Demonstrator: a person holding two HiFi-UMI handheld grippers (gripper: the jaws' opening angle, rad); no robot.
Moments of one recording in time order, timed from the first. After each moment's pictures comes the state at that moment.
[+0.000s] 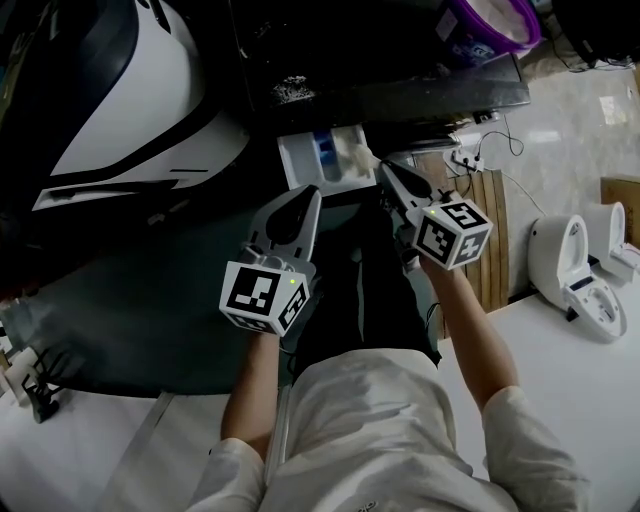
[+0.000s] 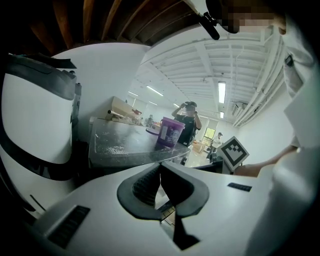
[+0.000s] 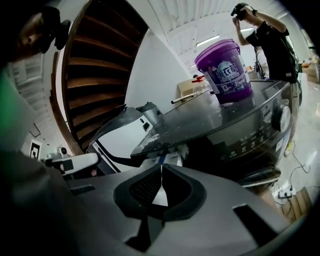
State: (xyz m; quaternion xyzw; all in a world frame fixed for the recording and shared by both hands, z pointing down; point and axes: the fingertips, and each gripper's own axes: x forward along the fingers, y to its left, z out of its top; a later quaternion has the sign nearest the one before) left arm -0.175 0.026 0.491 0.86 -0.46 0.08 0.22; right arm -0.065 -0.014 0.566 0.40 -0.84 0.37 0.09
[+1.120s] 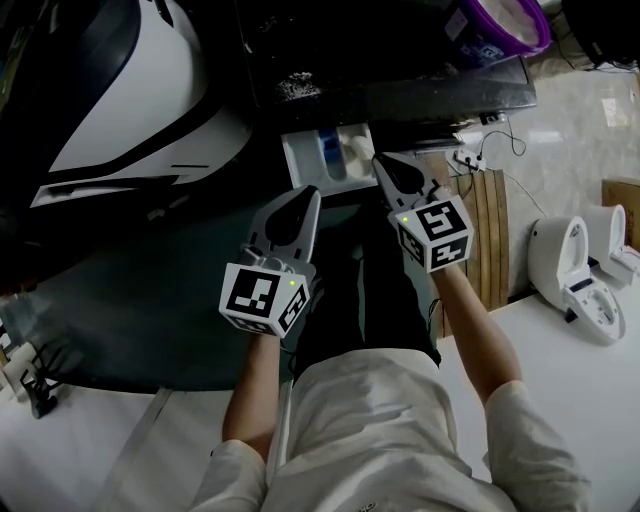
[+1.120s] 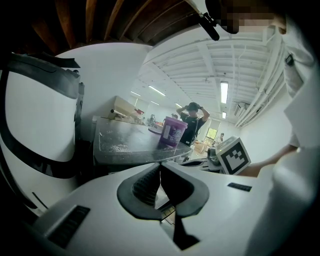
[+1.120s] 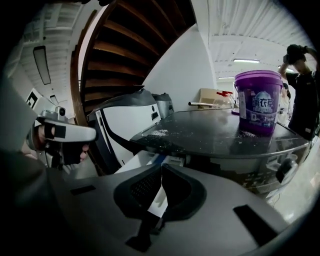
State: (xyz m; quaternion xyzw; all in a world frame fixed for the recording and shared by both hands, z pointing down) left arm -0.184 0.027 0.497 0.85 -0.47 0.08 0.23; right arm -0.088 -0.024 0.567 0.39 -0.88 0.18 0.22
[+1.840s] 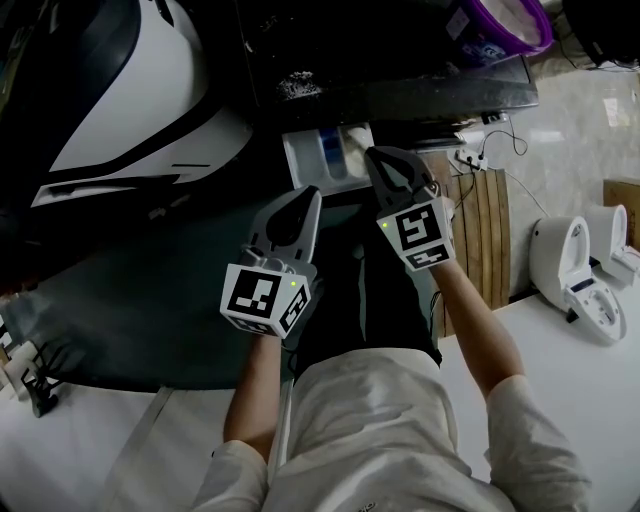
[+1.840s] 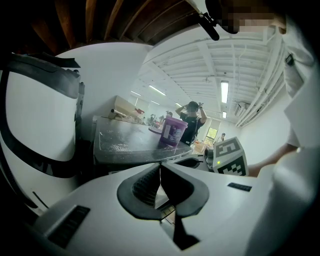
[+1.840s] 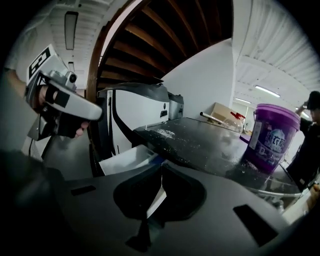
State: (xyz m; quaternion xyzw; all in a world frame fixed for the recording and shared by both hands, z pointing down) left arm -0.183 0.029 0.498 0.85 -0.47 0.08 0.23; right arm -0.107 -0.030 0.563 0.36 -0.89 0.03 0.28
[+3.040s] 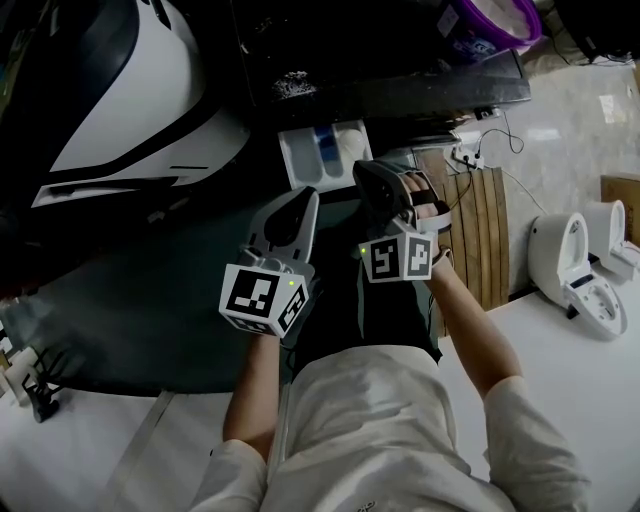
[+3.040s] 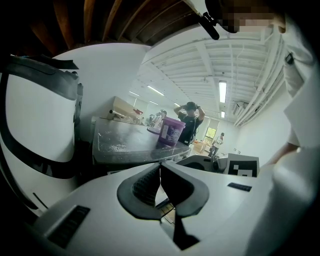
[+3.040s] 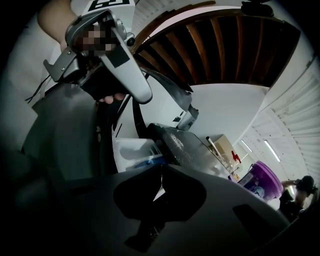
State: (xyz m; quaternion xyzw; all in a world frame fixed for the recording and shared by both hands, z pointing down) left arm -0.181 0.036 0.494 0.85 -0.46 0.08 0.22; right arm -0.121 0.002 0.559 0.34 -0.84 -0.21 0.37
